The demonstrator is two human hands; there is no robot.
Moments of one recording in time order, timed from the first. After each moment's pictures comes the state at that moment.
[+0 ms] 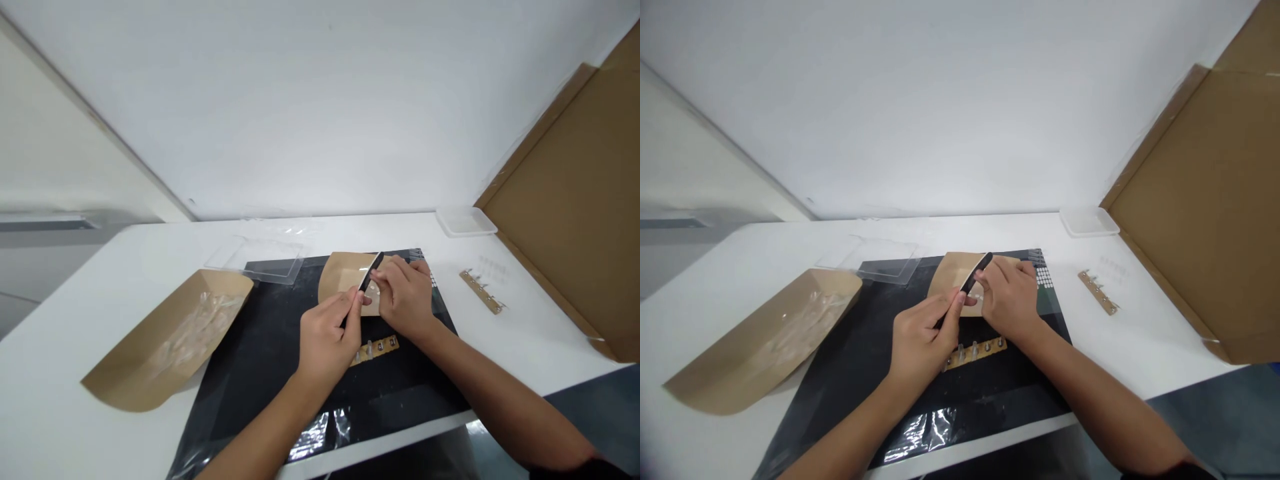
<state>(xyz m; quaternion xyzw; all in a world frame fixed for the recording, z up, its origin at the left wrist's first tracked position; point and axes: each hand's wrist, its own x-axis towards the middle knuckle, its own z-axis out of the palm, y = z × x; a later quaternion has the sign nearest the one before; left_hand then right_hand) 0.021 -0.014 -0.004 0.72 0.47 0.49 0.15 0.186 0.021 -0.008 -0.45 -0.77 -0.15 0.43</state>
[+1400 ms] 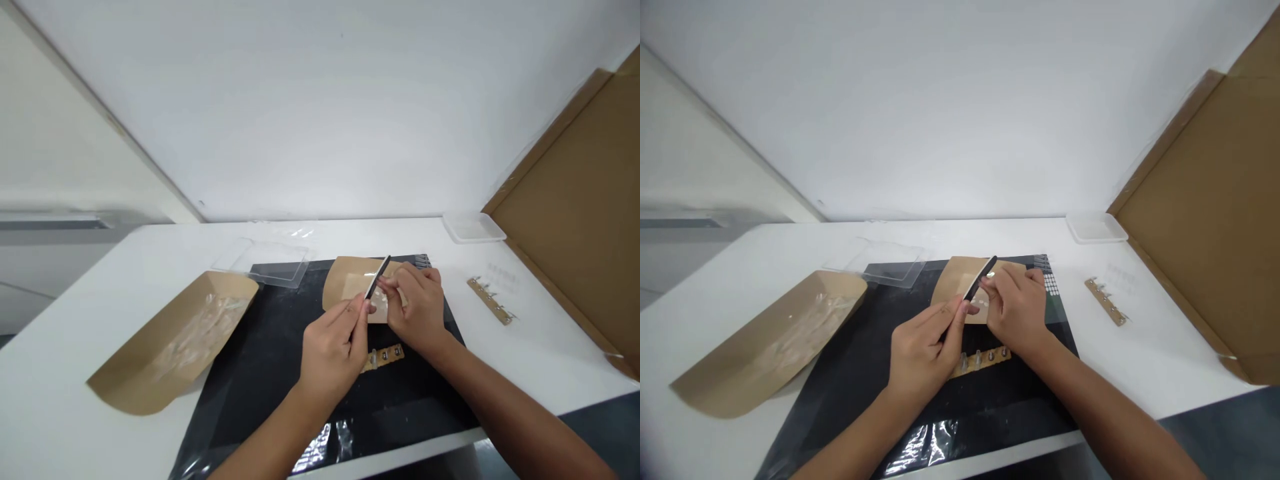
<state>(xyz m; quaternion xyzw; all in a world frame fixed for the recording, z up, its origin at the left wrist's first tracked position) 0.022 -0.015 -0.003 0.75 0.40 0.53 0.04 0.188 0.017 0.000 -0.46 -0.76 -0.09 0.44</state>
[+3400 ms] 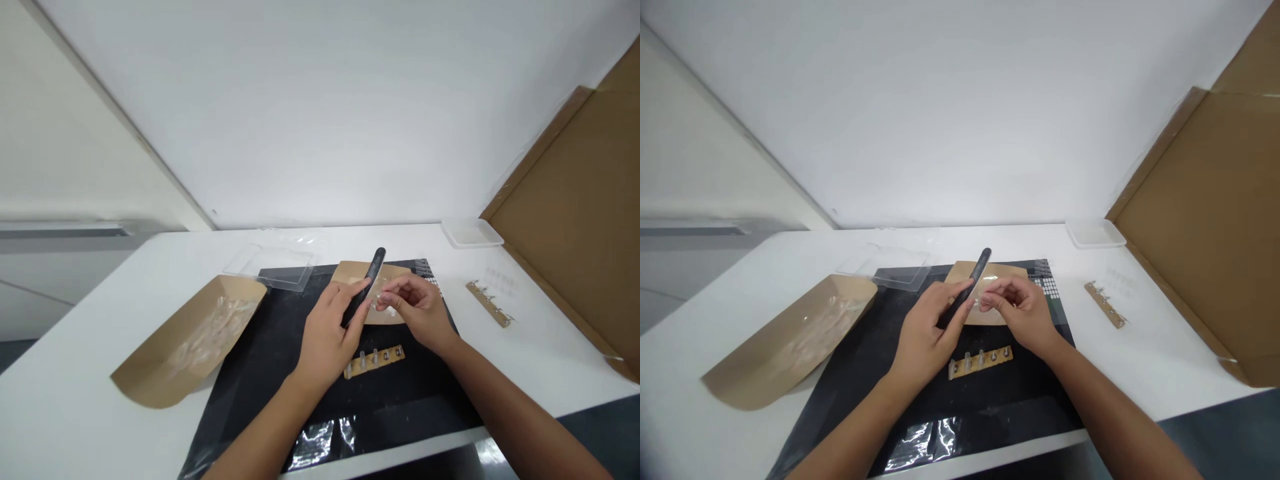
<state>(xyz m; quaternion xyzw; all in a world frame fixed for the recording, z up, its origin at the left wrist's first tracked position) 0.008 -0.002 0.000 0.75 0.44 0.47 0.12 0.198 0.015 -0.002 -0.37 -0.58 0.46 0.56</state>
